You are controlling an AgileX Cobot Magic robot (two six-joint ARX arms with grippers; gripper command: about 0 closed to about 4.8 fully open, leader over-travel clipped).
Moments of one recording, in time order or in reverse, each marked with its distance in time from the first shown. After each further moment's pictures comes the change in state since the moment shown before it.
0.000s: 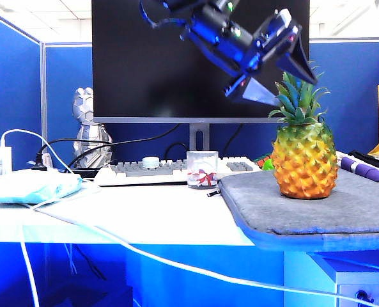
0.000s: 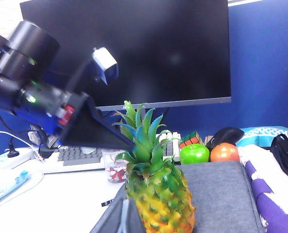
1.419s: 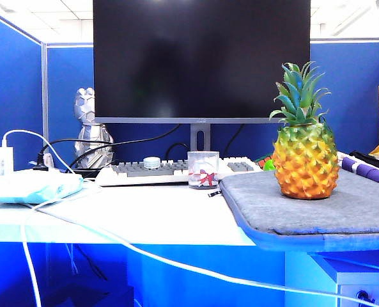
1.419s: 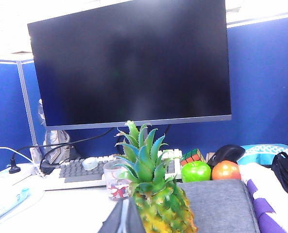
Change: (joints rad) left arm 0.195 -0.533 0.003 -0.374 -0.429 0.197; right arm 0.000 0.000 0.000 0.064 0.008 0.001
